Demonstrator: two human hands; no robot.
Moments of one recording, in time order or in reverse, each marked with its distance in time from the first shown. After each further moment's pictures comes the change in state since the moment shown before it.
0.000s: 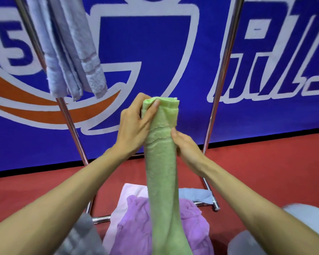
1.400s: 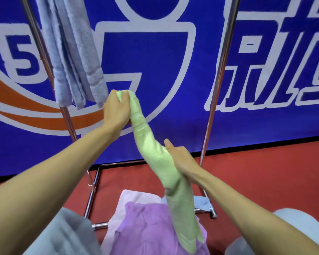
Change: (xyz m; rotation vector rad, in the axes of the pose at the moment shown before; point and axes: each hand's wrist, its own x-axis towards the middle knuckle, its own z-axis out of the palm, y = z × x) left_hand 0.063 -0.033 -0.023 0.026 0.141 -0.484; right_hand -0.003 -0.008 0.005 -0.513 0.154 0.192
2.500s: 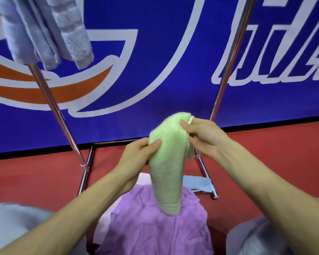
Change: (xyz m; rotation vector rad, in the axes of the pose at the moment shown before) left_hand -0.120 -0.106 0.044 -0.427 -0.537 -0.449; right_hand 0.032 0.027 -0.022 0.947 -0.044 0.204
